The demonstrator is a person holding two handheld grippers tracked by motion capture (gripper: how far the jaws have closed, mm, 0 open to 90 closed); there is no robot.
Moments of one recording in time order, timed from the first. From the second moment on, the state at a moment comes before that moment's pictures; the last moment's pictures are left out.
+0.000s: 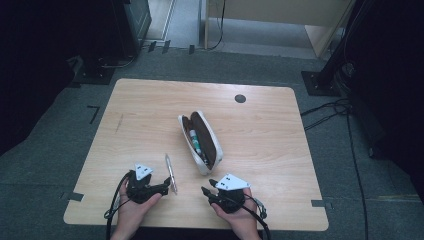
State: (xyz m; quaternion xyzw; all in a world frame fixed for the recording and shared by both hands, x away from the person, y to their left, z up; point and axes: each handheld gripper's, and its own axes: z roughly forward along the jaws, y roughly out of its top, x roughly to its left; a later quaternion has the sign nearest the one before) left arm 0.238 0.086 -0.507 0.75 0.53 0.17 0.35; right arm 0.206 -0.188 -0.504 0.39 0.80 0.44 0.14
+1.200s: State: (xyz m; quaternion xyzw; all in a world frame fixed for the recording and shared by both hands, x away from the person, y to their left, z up) left arm 0.231 0.053 -0.513 0.77 0.51 0.20 0.33; right arm 0.204 -0.195 -0.508 0.40 0.79 0.44 0.14
